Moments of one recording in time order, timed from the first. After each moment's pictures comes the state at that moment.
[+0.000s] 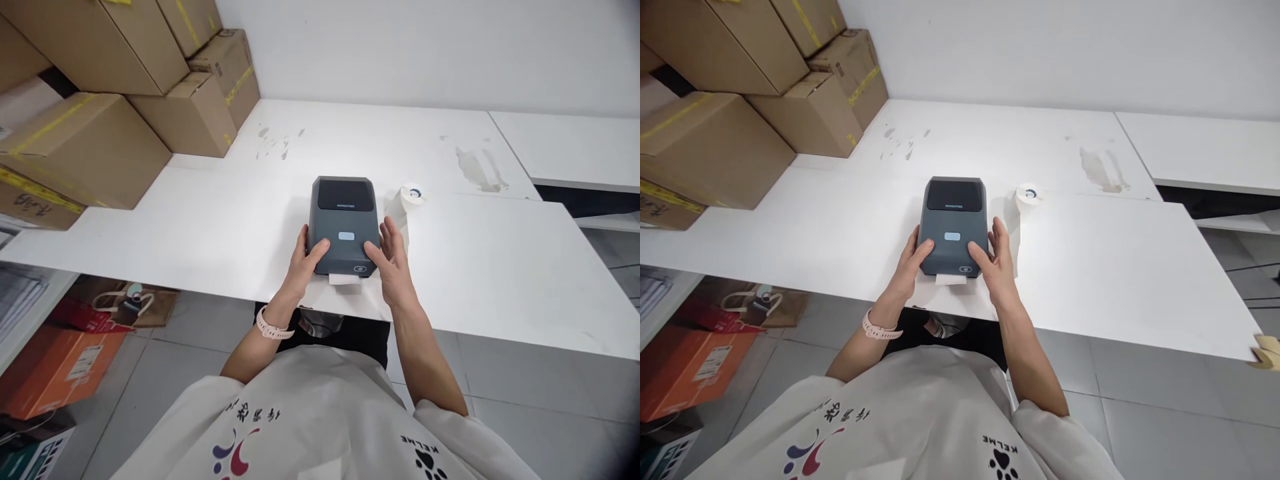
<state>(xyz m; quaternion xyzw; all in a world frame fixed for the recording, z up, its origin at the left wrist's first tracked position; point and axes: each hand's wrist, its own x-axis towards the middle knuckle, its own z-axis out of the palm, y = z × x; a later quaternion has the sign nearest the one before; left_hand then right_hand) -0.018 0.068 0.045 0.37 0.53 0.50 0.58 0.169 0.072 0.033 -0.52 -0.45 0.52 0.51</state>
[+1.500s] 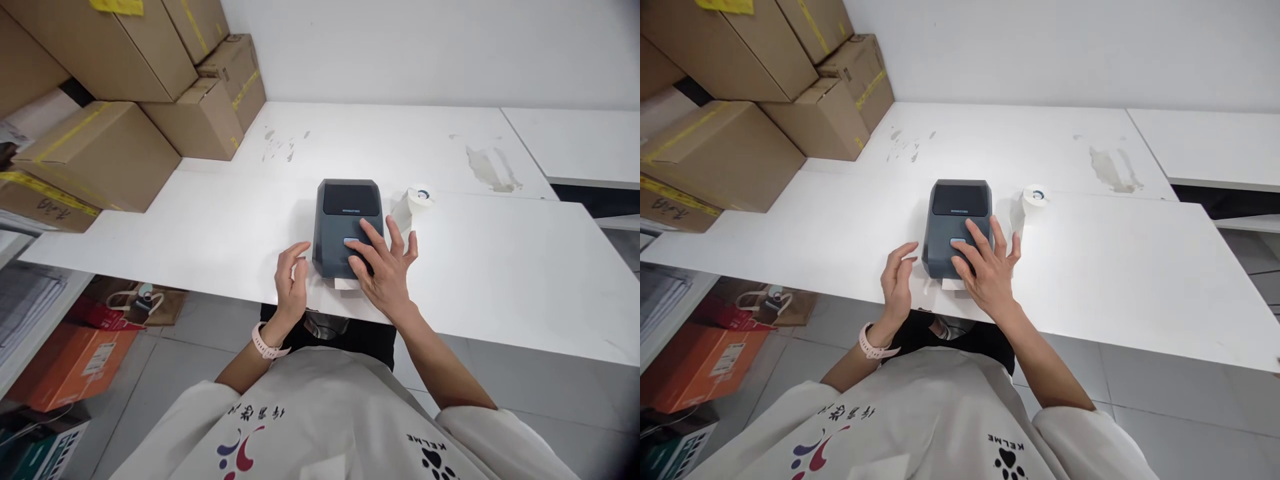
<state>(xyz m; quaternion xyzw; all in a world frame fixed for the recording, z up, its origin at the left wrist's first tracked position) -0.040 0.033 0.017 0.53 0.56 0.56 0.29 0.156 0.067 0.037 -0.53 -0.75 0.11 0.37</state>
